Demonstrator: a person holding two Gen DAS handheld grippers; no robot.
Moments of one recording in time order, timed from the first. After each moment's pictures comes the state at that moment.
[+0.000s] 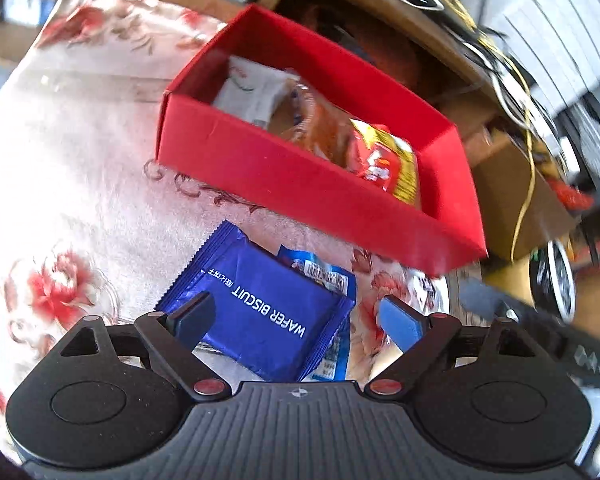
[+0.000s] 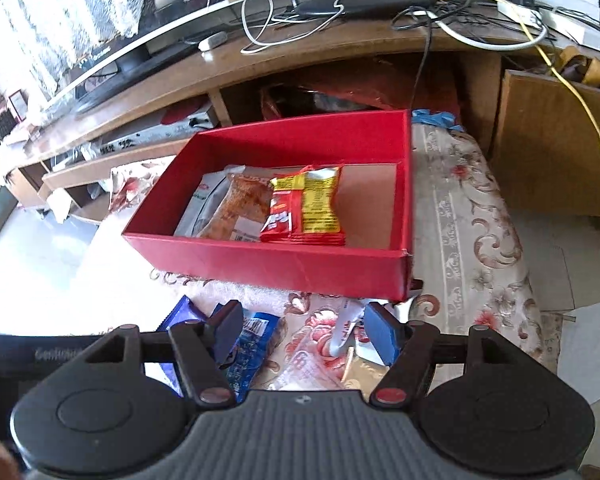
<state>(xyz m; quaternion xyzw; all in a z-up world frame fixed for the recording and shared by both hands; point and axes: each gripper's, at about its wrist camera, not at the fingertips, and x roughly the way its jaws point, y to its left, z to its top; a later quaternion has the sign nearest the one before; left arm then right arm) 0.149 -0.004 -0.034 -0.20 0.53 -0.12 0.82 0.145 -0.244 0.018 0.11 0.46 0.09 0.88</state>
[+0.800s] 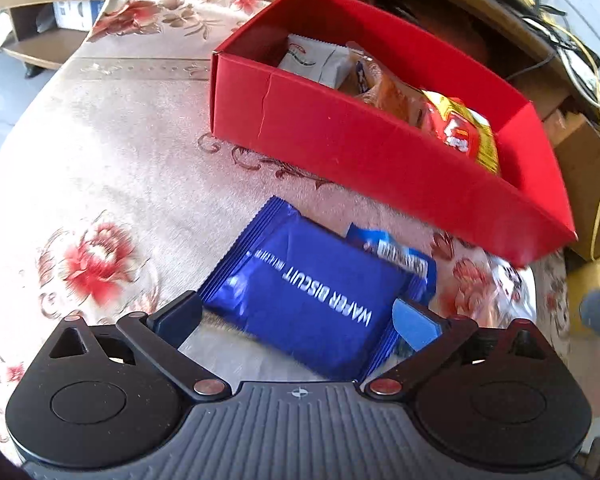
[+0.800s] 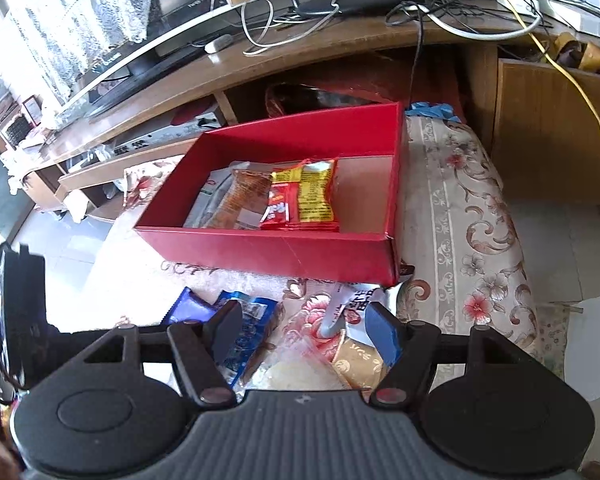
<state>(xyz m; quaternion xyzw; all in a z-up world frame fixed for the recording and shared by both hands) 0.137 -0.015 -0.058 -0.12 0.54 -0.02 0.83 0.131 -0.262 0.021 0.12 0.46 0.12 0.87</state>
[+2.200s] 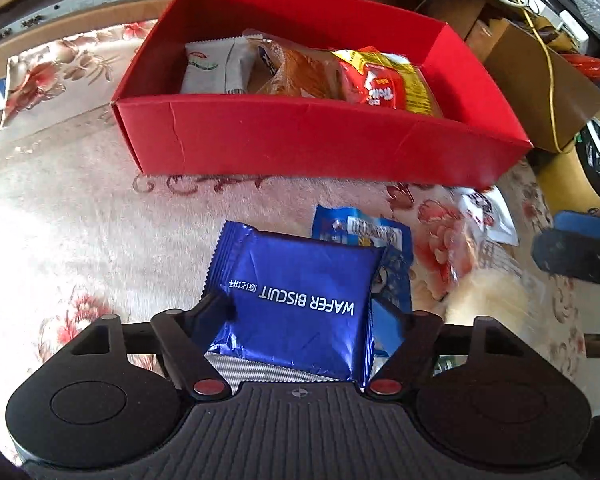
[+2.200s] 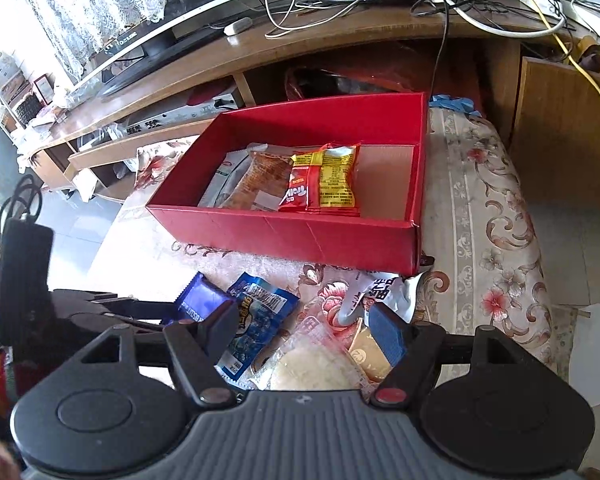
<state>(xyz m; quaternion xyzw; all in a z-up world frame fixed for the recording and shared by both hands) 0.146 -0.030 -0.052 0.01 0.55 -0.15 0.82 0.131 -0.249 0.016 0.11 0.47 0.14 0.87</state>
